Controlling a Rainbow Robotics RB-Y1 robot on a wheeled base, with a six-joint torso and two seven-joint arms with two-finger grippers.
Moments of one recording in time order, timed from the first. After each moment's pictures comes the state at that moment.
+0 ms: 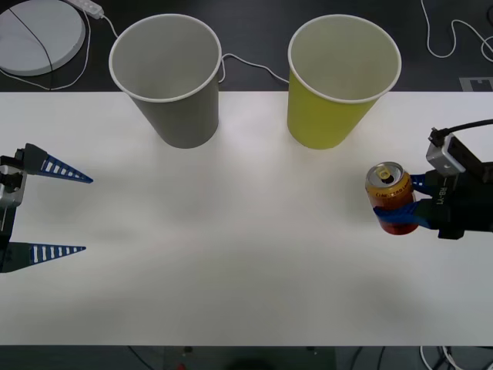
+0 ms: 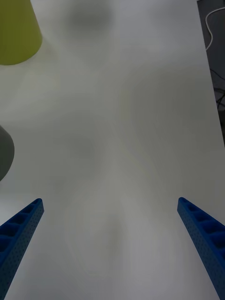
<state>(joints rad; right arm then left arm) 0.02 -0.85 -0.19 -2.03 1.67 -1.24 -0.72 0.00 1.00 0.26 -1.89 -1.43 -1.44 0.10</state>
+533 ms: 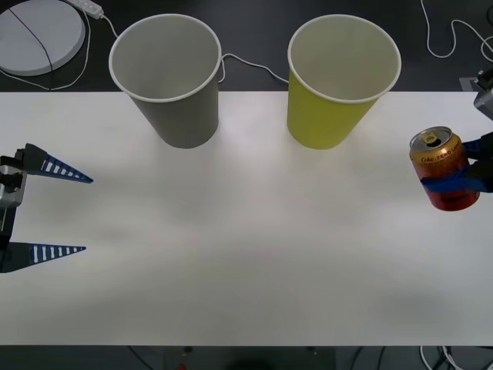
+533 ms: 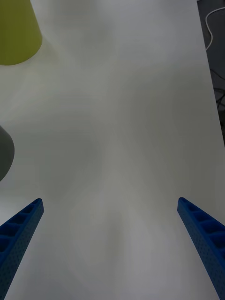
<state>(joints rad) -0.10 -1.15 -0.24 -2.04 1.59 -1.34 -1.01 0.00 1.00 0.26 -1.89 -1.43 -1.44 0.10</state>
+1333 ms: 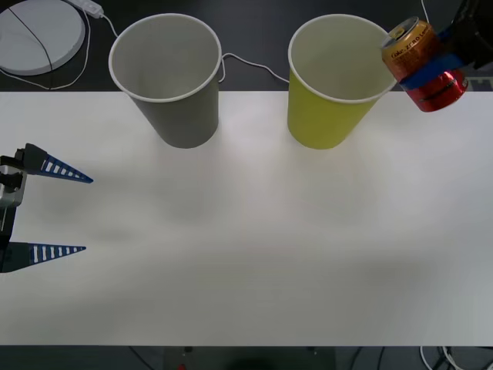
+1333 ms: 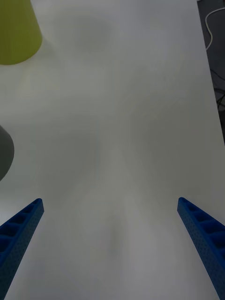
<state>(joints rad) -1.04 -1.16 0.33 -1.62 1.63 -1.57 -1.14 0.00 1.00 0.26 -1.89 -1.43 -1.44 0.10</state>
